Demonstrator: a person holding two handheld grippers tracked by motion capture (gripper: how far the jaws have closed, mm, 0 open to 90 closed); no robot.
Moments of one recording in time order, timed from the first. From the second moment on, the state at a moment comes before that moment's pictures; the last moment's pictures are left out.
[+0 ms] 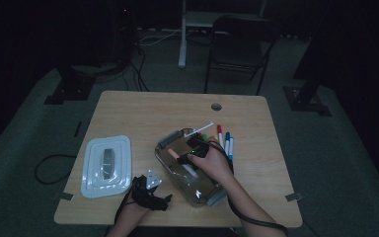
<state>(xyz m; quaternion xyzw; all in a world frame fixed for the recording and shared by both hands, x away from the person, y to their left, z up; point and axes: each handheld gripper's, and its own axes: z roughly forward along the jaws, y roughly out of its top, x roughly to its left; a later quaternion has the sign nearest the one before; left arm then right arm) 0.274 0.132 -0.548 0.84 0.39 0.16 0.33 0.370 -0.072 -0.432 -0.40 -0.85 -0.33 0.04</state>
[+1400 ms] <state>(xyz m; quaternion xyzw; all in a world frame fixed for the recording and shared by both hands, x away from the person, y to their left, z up) 0.274 0.132 -0.548 0.84 0.39 0.16 0.33 0.367 -0.150 -0.392 -0.40 -0.83 -0.39 -0.03</state>
